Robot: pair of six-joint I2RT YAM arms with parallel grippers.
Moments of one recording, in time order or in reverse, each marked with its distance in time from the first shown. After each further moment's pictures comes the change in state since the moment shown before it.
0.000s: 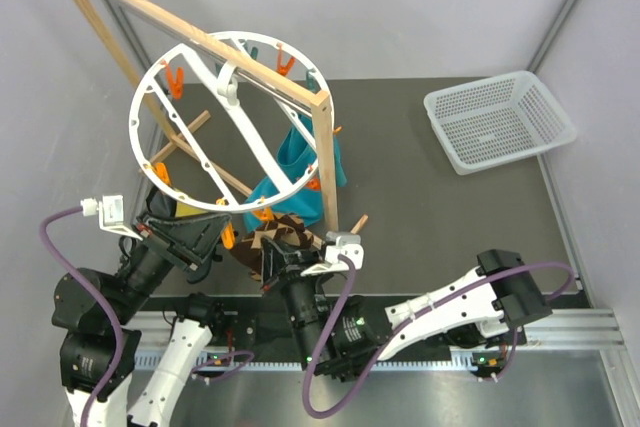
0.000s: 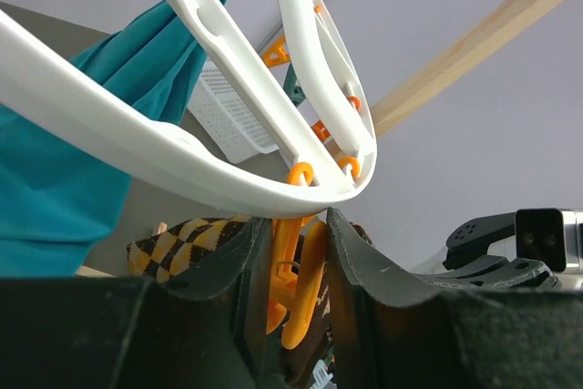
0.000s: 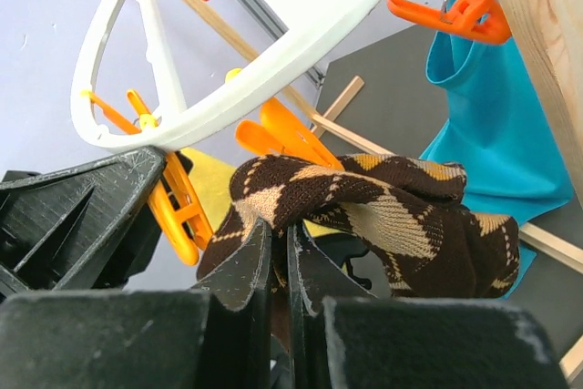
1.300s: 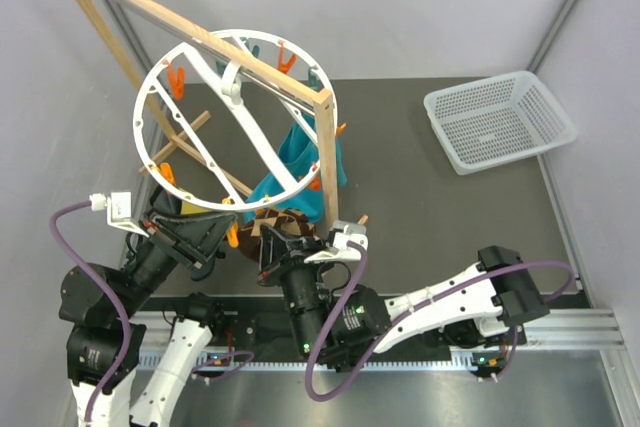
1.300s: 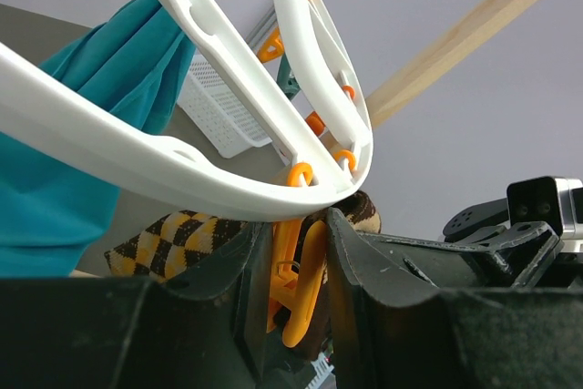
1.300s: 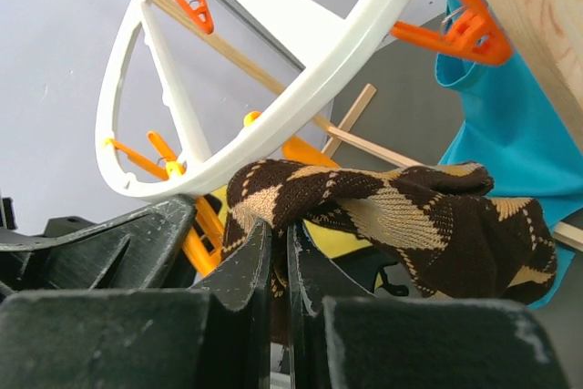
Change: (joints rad) left arm 0.000 0.000 -0.043 0.054 0.047 0.002; right arm -0.031 0.003 0.036 0.001 0.005 0.076
